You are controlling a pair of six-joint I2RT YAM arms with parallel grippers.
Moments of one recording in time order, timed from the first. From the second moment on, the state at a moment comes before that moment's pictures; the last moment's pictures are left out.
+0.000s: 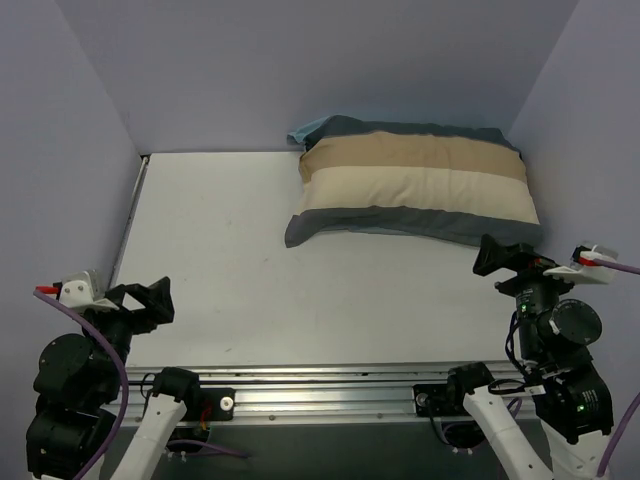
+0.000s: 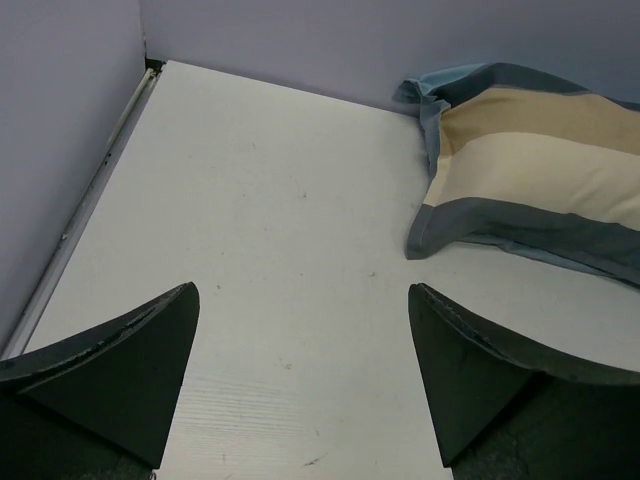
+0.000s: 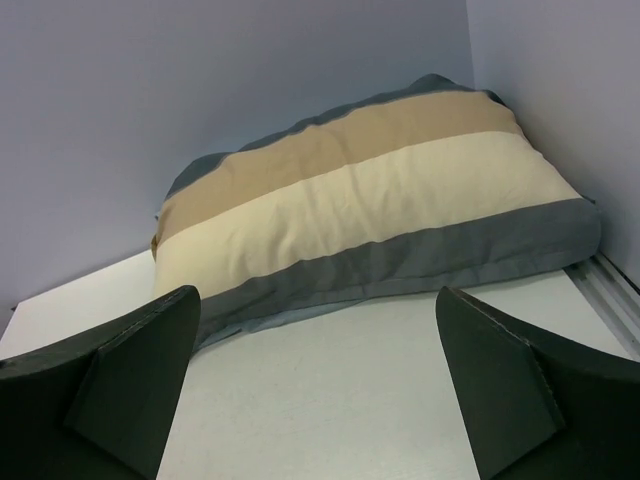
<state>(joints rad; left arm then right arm) -0.24 0.28 1.09 -0.88 -0.28 -0.28 0.22 0.39 1.02 -0.61 0.38 0.36</state>
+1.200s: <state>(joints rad) 0.03 0.90 0.89 -0.41 0.12 -0.38 0.22 1.28 0.79 0.05 0.28 0.79</state>
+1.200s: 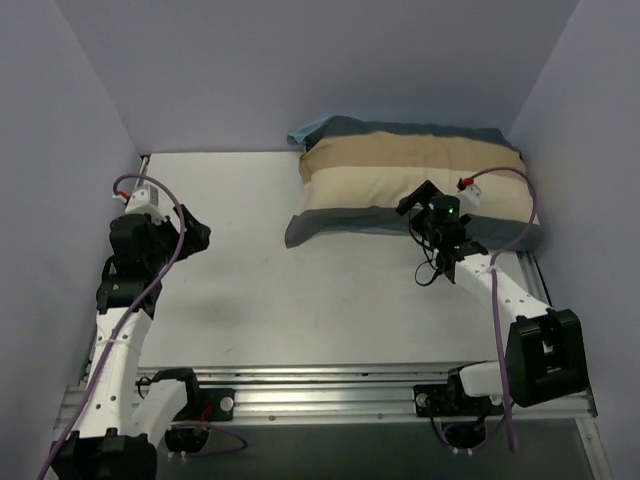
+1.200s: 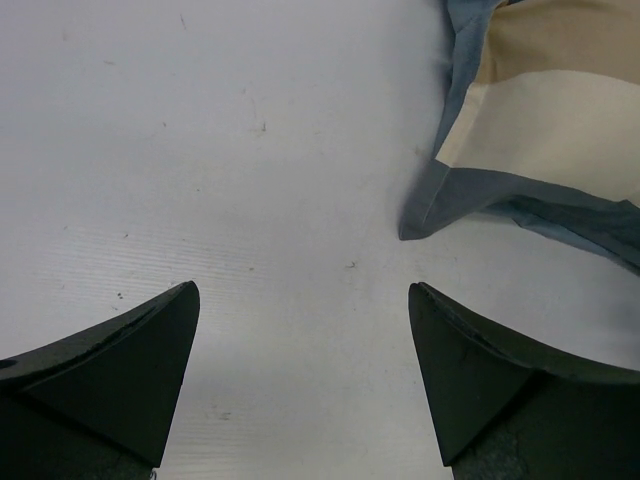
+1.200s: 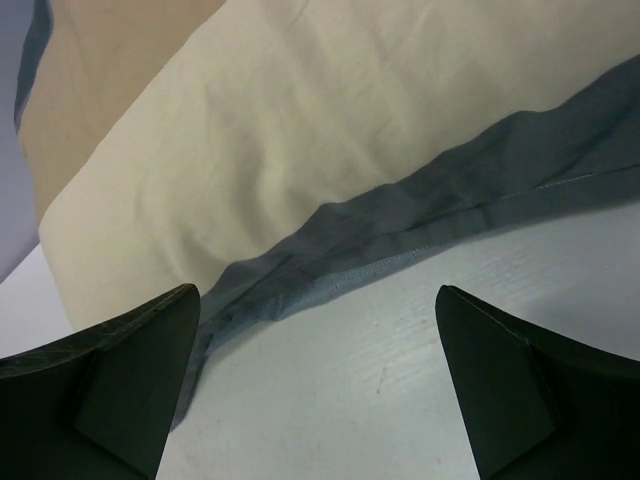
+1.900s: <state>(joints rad) 0.11 0.90 0.88 -0.35 0.25 -0.43 0.23 1.83 0.96 0.58 0.20 0.92</state>
